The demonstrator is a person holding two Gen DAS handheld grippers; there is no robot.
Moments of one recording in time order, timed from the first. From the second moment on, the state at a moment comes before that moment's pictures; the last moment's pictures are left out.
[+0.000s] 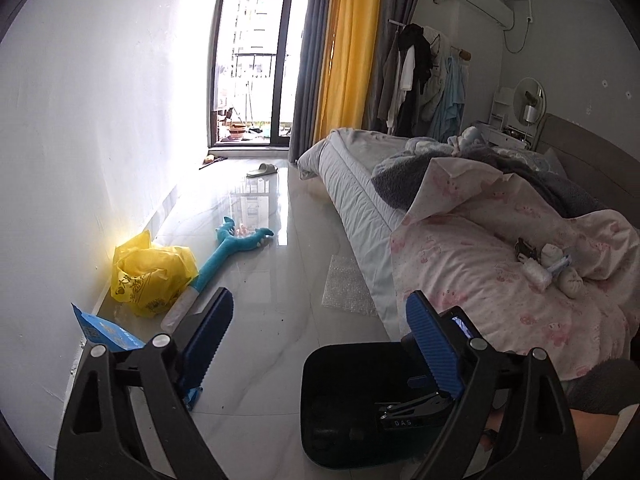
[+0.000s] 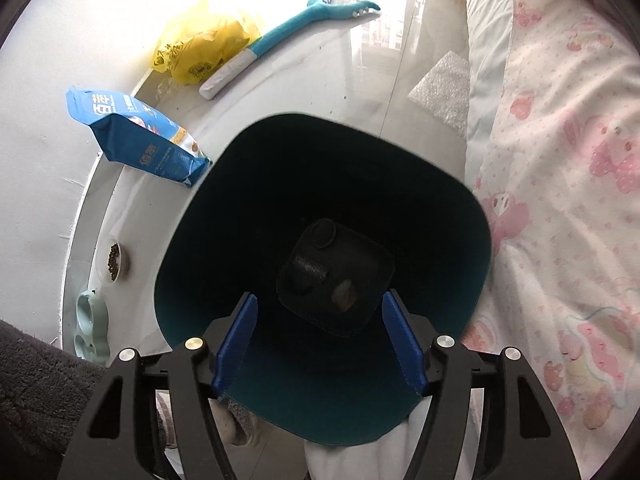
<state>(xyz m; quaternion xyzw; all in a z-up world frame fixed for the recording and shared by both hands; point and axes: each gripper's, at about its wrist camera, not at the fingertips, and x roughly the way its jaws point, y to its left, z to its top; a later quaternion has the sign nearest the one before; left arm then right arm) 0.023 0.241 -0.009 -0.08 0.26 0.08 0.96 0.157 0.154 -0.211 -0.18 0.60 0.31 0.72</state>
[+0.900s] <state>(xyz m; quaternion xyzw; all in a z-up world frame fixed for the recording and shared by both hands) 0.041 0.196 0.040 -0.07 0.22 0.05 0.97 0.163 0.093 -0.075 -0.12 0.43 0.33 0.83</state>
